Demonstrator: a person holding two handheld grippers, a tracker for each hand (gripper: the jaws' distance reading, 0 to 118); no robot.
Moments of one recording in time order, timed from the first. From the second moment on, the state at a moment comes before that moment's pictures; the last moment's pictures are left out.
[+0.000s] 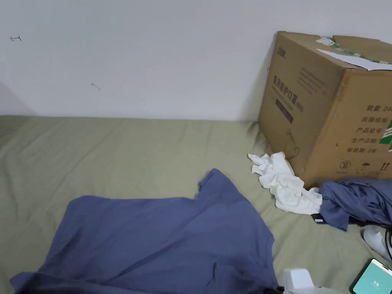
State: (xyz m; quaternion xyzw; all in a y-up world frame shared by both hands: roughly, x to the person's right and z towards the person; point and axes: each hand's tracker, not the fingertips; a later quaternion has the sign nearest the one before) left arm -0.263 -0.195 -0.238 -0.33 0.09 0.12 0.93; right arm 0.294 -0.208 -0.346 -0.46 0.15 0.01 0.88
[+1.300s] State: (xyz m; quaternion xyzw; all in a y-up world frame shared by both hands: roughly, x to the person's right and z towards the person) left arm -0.189 0.012 -0.232 -0.16 0.08 0.10 0.98; right arm 0.242 -0.207 -0.307 -0.43 0.10 0.20 0.88
